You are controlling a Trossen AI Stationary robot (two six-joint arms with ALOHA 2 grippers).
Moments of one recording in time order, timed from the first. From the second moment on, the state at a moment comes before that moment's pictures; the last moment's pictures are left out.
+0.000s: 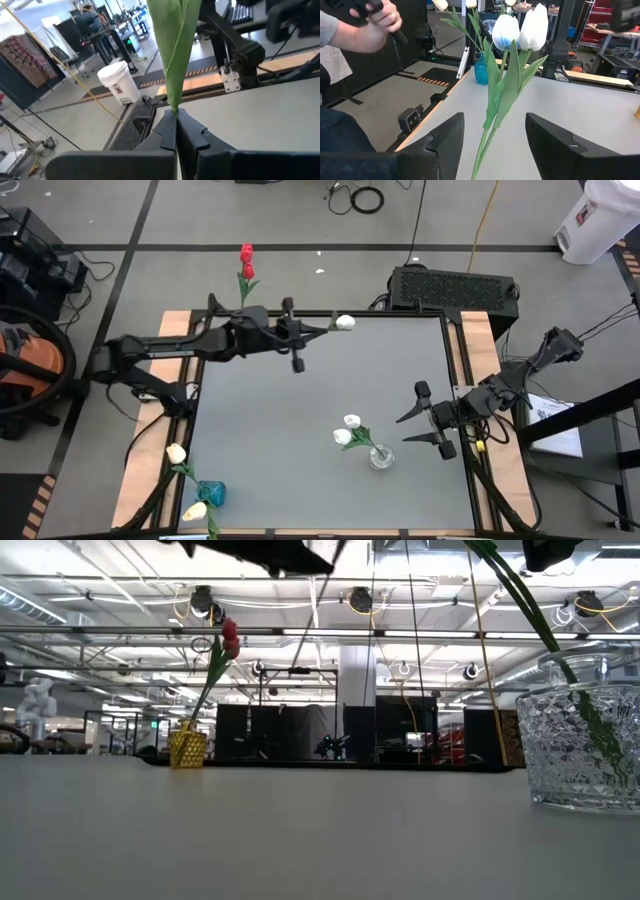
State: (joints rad) left arm 0.24 1.37 1.09 0.15 0.00 0.40; right arm 0.57 0.66 0.52 -0.03 0.26 0.04
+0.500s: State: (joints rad) left arm 0.27 1.52 1.09 0.43 0.14 0.27; right arm 0.57 0.66 0.52 -0.03 0.26 0.04
